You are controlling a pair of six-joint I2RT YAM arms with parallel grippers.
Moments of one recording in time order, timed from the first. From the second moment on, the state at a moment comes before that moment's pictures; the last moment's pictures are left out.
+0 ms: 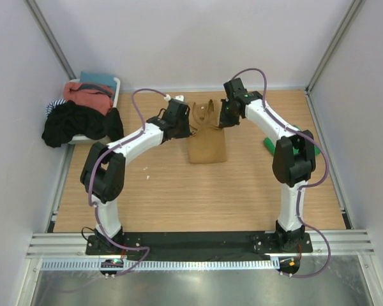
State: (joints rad) left arm -0.57 1.89 1.45 -0.33 -0.11 -0.56; right arm 0.37 2.03 1.79 -0.75 -0.02 0.47
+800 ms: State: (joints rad) left arm -0.48 2.10 1.69 -0.28 -0.07 -0.54; right arm 0.32 2.27 2.11 -0.77 -0.07 0.48
